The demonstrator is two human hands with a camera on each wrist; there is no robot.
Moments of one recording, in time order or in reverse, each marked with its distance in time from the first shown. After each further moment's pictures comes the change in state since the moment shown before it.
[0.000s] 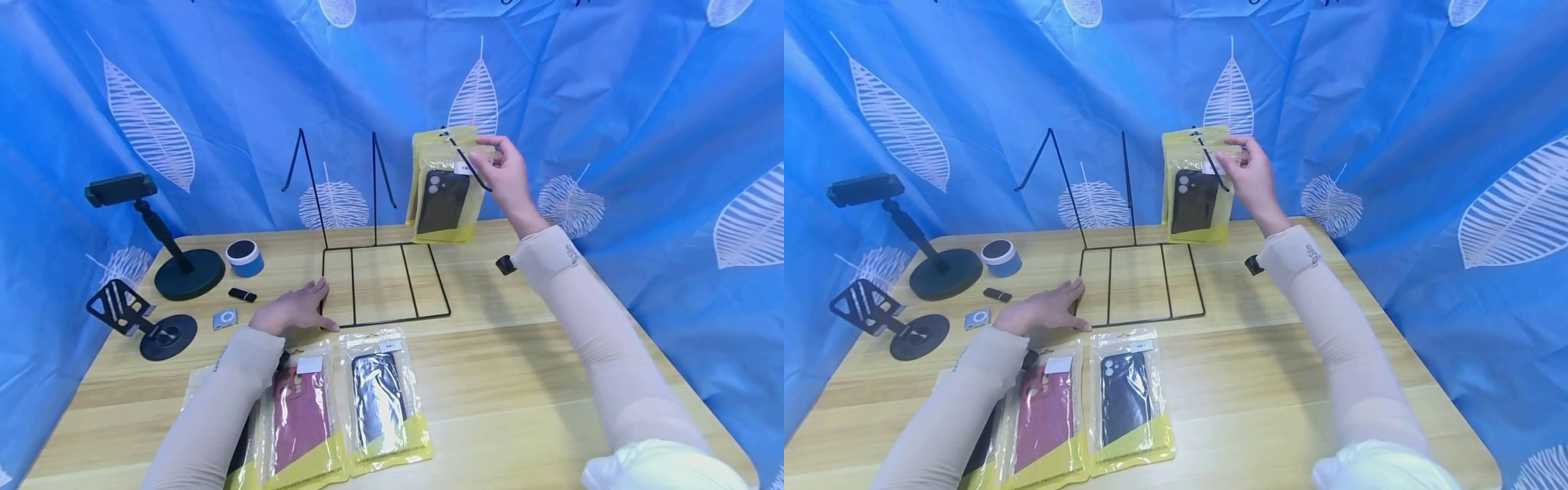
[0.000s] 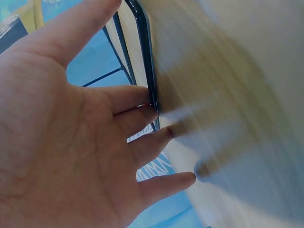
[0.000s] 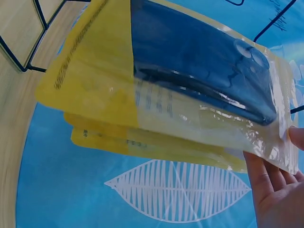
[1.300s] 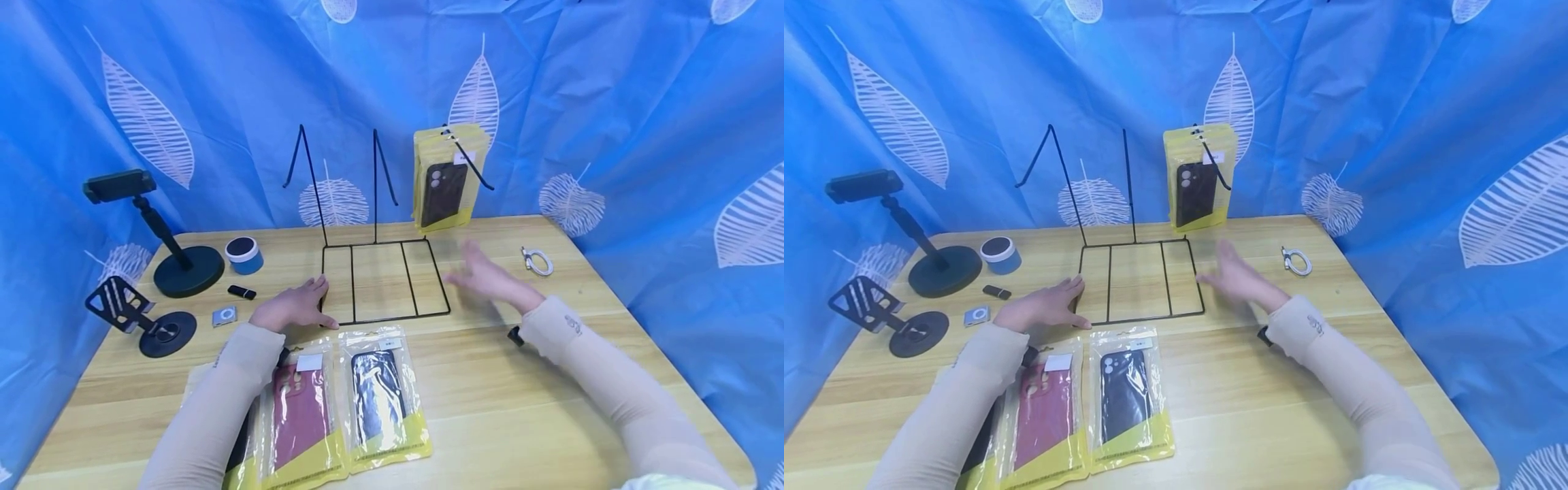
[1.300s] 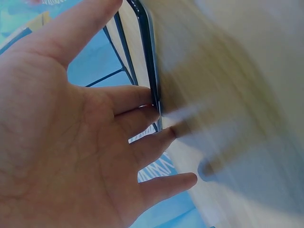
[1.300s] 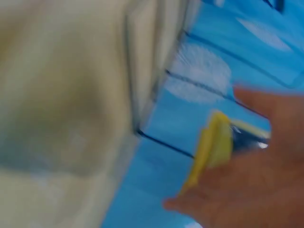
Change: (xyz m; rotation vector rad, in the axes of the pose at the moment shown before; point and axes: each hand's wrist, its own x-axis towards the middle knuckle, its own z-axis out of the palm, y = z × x) left_hand -0.001 0.004 -0.002 0.015 -0.008 -0.005; right_hand -0.123 0.070 0.012 -0.619 -0.727 0.217
